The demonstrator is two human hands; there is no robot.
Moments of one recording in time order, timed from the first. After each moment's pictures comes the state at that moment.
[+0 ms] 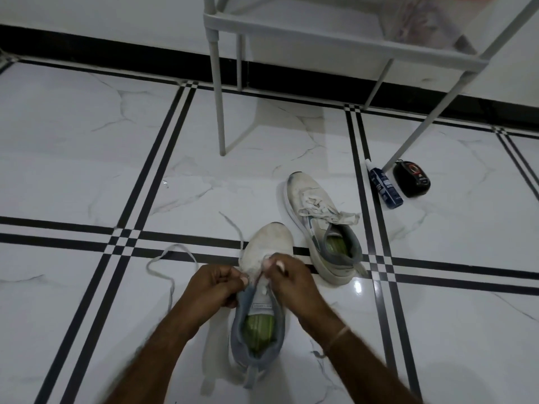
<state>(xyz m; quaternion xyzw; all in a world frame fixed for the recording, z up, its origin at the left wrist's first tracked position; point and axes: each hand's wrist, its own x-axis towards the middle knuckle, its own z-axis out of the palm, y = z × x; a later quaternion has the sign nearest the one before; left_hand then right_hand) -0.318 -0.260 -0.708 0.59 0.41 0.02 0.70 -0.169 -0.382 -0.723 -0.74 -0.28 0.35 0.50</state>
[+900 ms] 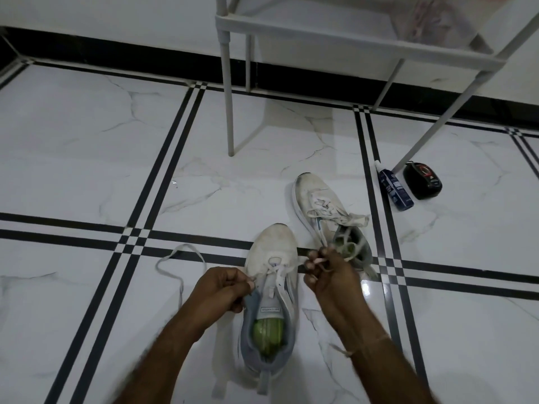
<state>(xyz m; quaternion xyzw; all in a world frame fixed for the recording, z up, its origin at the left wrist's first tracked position) -0.323 -0.260 -0.703 0.60 0.42 0.00 0.68 -0.147 -0.394 -0.698 -0.53 0.10 0.43 0.73</state>
